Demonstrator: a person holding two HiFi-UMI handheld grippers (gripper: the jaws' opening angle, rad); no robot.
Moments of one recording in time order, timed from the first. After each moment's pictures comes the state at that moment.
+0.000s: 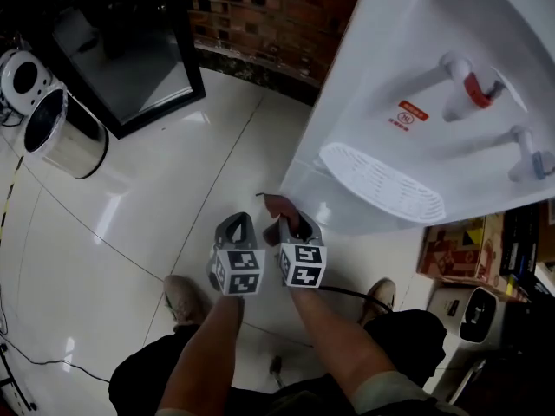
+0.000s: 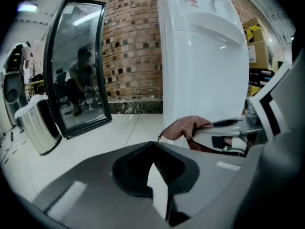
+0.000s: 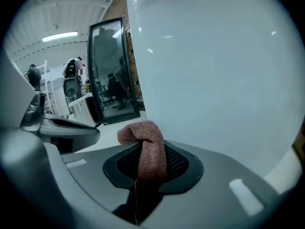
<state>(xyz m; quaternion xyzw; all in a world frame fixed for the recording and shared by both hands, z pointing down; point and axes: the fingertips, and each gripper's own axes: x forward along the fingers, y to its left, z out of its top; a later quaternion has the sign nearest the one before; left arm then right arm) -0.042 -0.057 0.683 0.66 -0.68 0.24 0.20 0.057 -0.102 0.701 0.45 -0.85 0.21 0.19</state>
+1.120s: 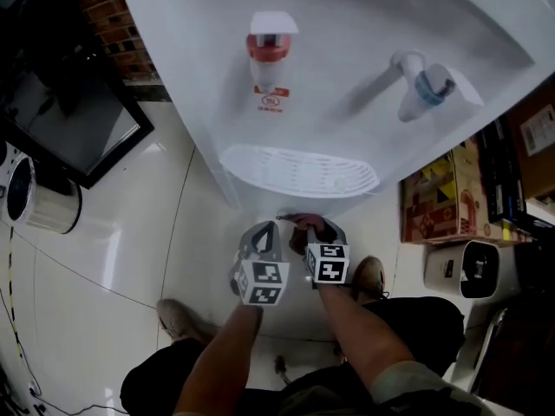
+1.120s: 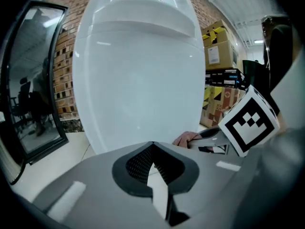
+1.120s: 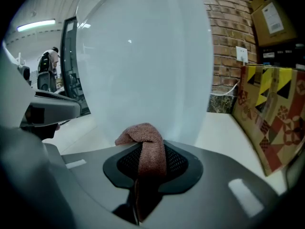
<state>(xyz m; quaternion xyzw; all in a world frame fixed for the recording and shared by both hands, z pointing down) 0.133 -0.087 0.656 0.78 -0.56 0.24 0.14 0.248 -0.113 0.725 0.54 -0.77 0.23 0.25</state>
